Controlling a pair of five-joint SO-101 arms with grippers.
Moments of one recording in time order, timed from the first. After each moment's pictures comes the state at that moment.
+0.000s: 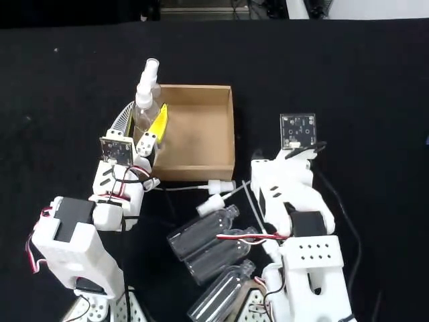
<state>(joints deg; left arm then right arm) 2.7 10.1 69.9 -77.2 -1.9 -3.0 -62.6 73.8 37.2 -2.0</state>
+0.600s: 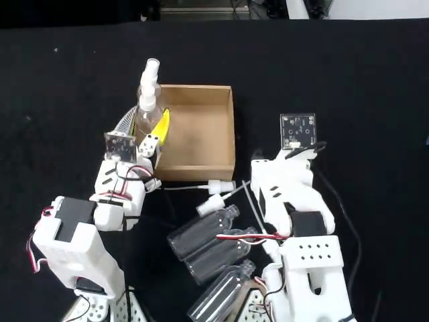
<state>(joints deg) 3.4 10.1 68.5 -69.3 -2.1 -3.0 -62.6 73.8 37.2 -2.0</state>
